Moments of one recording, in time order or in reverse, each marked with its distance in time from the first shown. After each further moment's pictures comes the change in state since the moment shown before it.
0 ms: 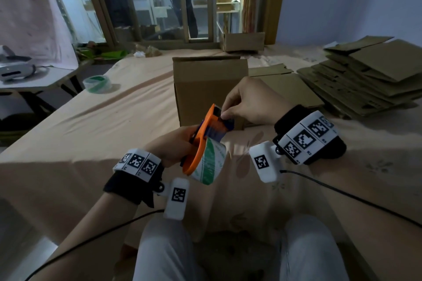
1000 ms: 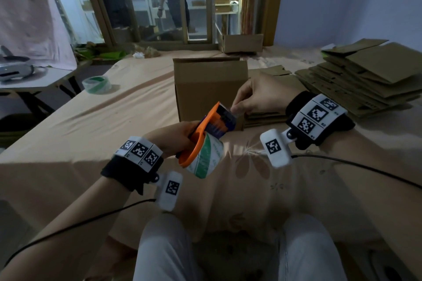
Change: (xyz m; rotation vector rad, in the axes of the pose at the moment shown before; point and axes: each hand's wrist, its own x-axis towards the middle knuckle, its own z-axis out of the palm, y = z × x) left_hand 0.003 0.010 -0.016 0.212 -0.064 0.002; right_hand 0.012 0.023 -0.021 0.054 -0.091 0.059
